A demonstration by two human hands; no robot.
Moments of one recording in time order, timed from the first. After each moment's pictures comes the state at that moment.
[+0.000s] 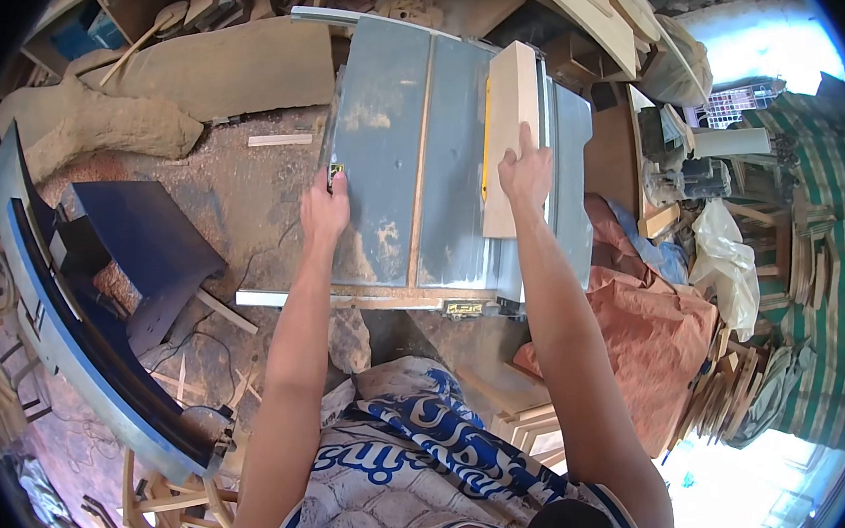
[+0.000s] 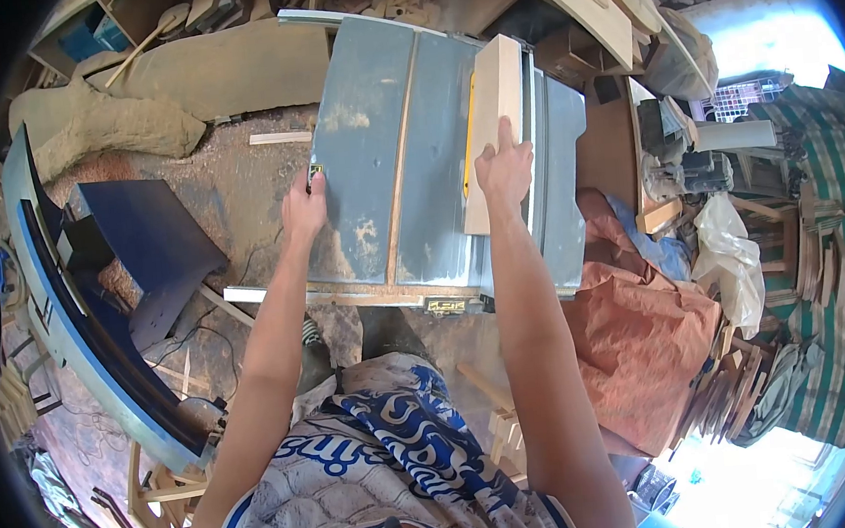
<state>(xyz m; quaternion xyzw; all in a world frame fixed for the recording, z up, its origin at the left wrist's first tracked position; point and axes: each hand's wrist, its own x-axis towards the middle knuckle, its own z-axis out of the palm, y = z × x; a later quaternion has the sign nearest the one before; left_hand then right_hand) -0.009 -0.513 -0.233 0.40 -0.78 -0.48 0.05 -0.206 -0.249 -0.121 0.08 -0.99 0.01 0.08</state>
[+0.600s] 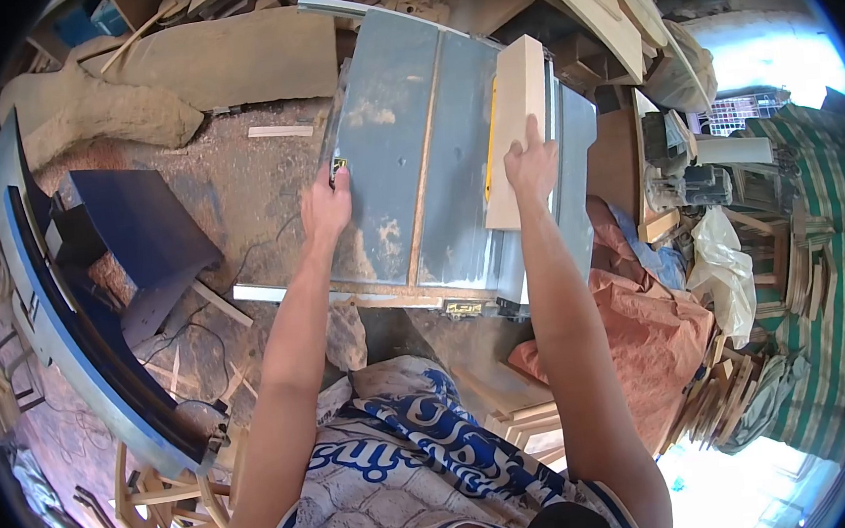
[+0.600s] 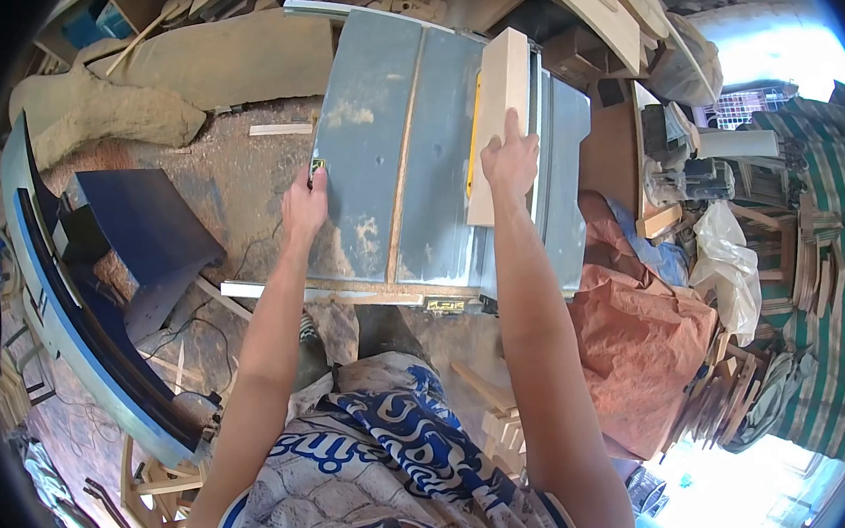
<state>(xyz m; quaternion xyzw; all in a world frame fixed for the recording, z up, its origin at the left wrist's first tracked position) -0.009 -0.512 -0.238 0.42 -0.76 -0.49 0.04 -0.222 -0.256 -0.122 0.08 -0.99 0.01 0.08</state>
